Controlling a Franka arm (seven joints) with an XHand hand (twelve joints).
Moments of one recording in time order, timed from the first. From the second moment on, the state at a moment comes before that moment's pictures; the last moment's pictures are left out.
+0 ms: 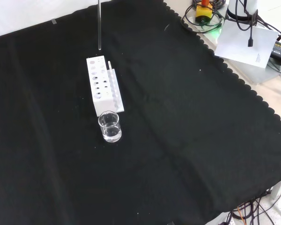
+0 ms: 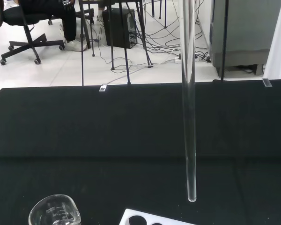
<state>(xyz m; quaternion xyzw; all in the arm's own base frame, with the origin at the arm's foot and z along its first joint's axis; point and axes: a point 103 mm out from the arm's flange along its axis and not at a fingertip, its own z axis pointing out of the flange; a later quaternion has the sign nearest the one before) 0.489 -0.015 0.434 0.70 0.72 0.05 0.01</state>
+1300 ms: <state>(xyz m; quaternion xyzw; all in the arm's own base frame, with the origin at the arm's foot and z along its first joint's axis) 0.544 0.076 0.429 0.62 0.79 0.05 0.01</state>
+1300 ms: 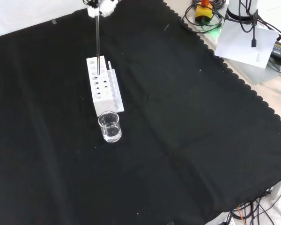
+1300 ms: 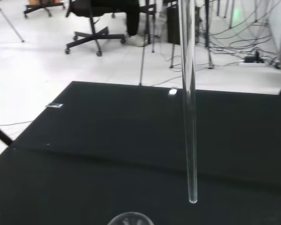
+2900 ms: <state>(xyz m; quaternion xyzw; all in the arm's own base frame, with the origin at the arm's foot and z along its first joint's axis) 0.599 0.130 0.338 0.55 0.84 0.04 -0.04</state>
